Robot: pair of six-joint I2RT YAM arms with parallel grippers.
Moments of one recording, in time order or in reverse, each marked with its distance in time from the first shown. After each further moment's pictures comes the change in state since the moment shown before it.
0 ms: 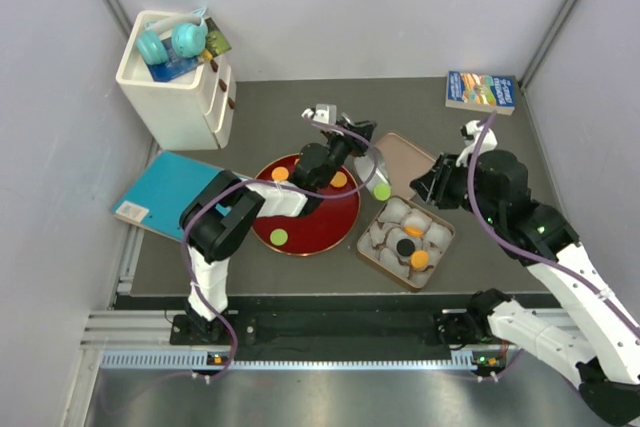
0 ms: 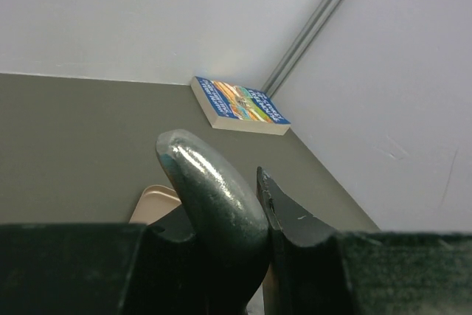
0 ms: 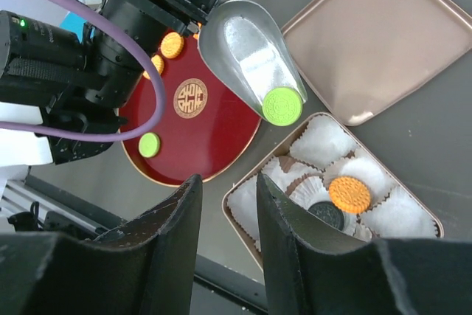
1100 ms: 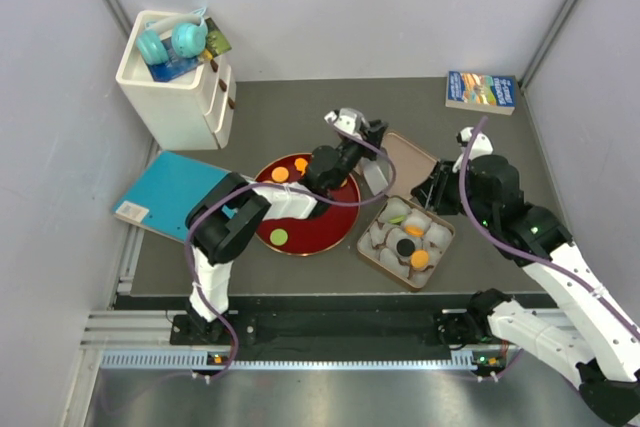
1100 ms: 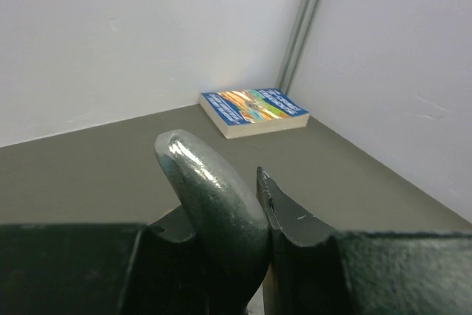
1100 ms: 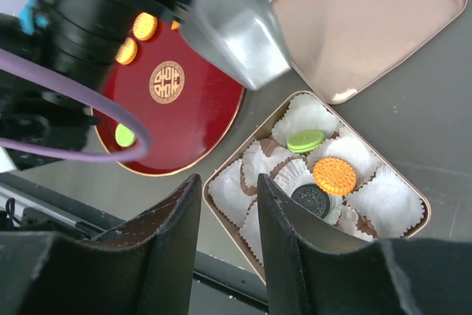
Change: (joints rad) left arm -0.082 0.039 0.078 0.002 0.002 0.337; right arm 0.000 -0.013 -0.052 -0.031 0.027 0.001
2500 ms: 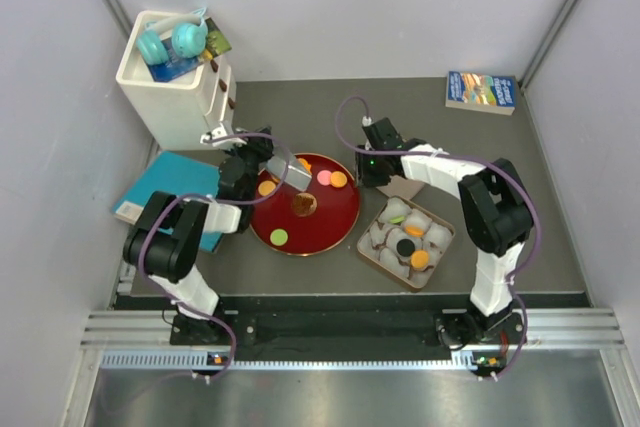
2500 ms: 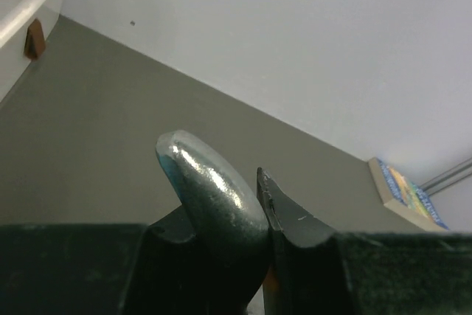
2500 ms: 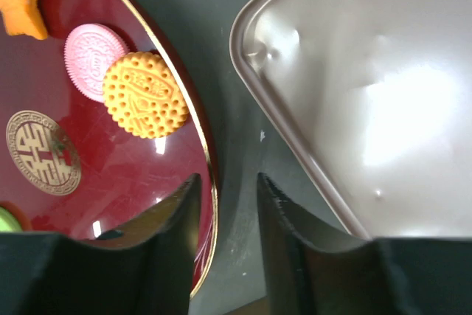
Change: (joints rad) left arm 0.502 -0.346 -0.546 0.074 -0.114 -0.415; right arm 0.000 1.101 0.331 0.305 -0.114 -0.062
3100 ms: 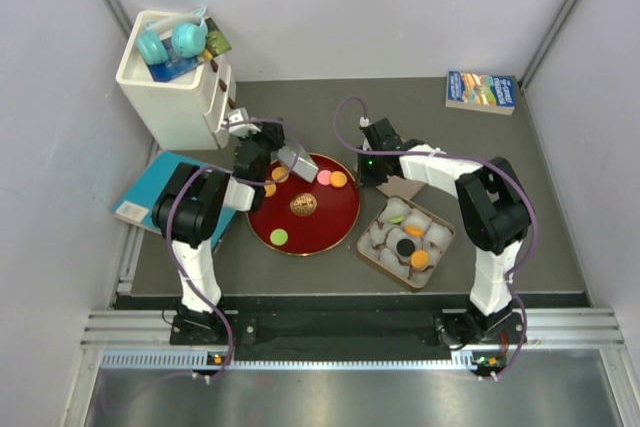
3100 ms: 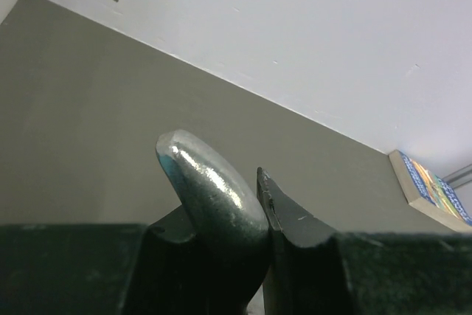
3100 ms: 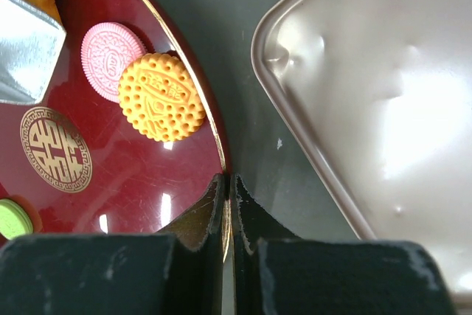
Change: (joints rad) left arm 0.011 0.296 0.217 0.018 0.039 0.007; right arm 0.000 0.027 -0.002 0.036 -0.049 -0.003
